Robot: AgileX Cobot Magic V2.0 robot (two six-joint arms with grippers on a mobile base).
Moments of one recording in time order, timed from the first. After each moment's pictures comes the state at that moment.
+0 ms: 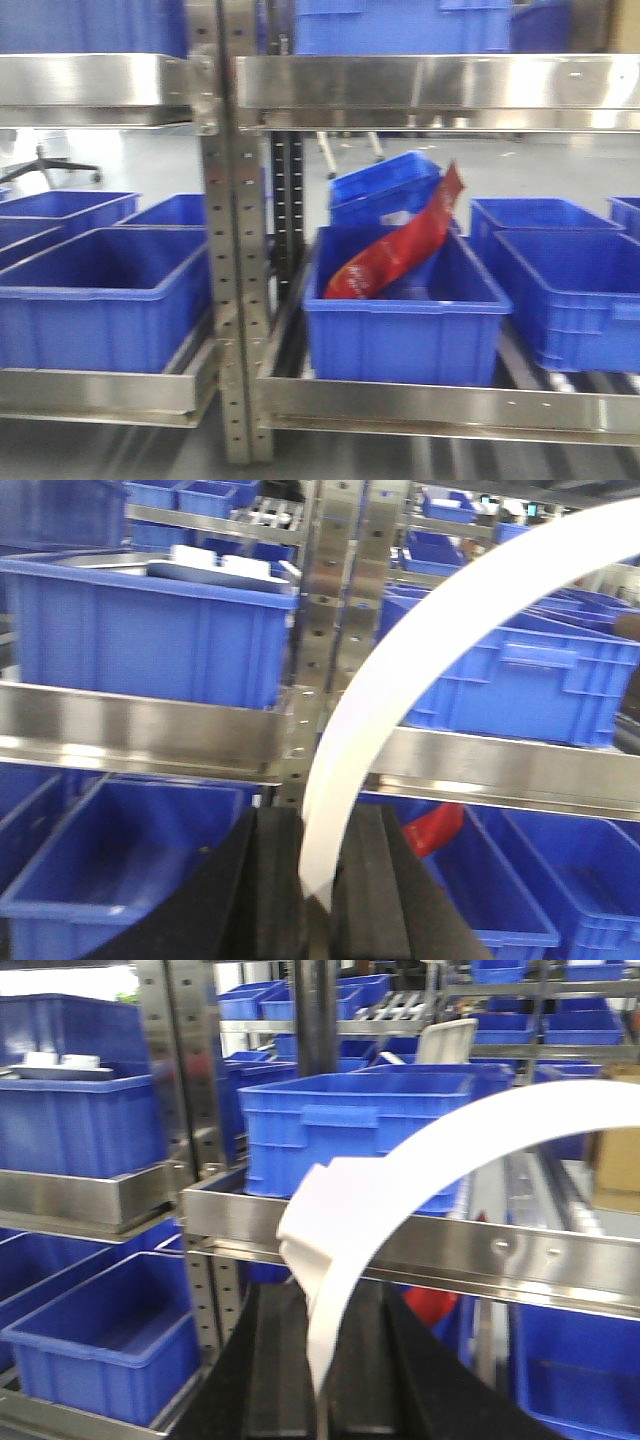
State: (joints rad) left arm -0.08 0.62 -0.85 -0.01 0.38 -0.11; right arm 0.13 0.52 -0.84 0.06 0.44 0.04
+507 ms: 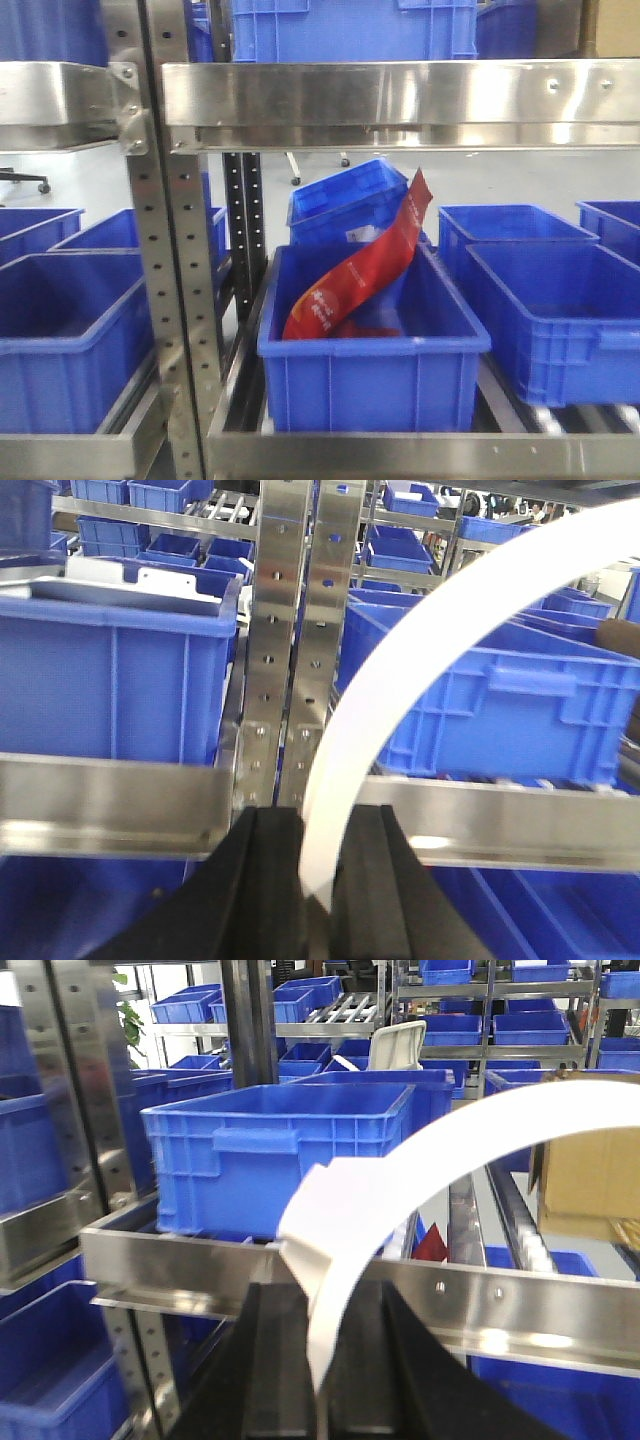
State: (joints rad) left arm -0.08 0.62 -0.85 -0.01 0.38 -0.11; right arm 0.13 0.52 -0.84 0.06 0.44 0.04
